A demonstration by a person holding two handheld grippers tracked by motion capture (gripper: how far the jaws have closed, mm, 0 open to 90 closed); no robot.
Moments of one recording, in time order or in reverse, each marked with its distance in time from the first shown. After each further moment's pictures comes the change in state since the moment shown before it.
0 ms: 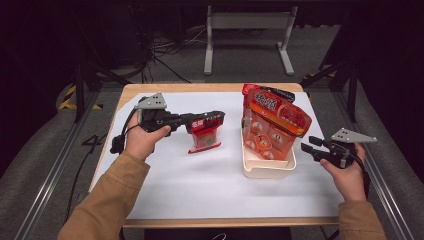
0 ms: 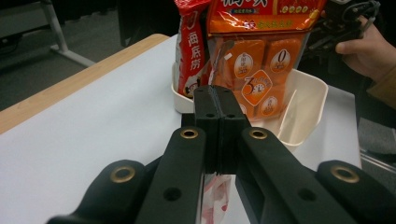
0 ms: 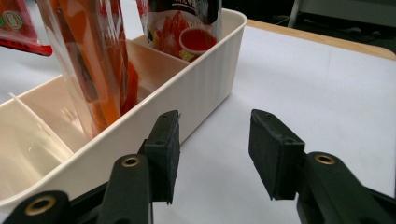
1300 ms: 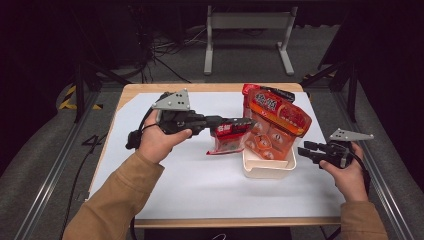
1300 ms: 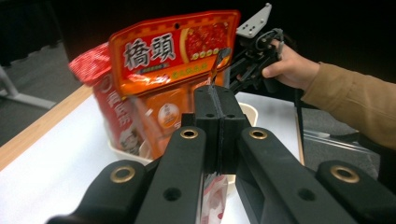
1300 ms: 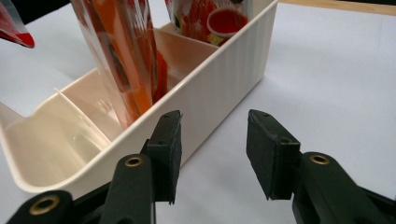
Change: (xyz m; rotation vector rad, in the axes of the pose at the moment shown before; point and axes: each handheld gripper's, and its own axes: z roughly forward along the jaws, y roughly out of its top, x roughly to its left) left arm -0.062 0.055 0.017 -0.046 -0.178 0.141; right arm 0.000 0.000 0.002 0.059 0.127 0.077
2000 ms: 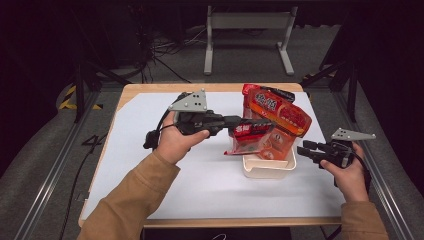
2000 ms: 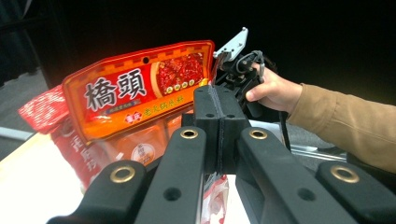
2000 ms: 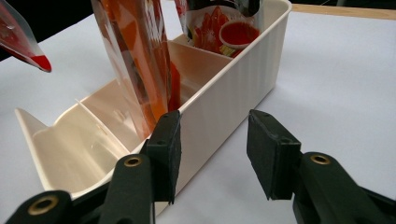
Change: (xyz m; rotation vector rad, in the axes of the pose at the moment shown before) left arm -0.008 0.009 0.036 -0.083 -0.072 0.036; right arm 0.001 0.002 -0.002 -0.035 0.050 0.017
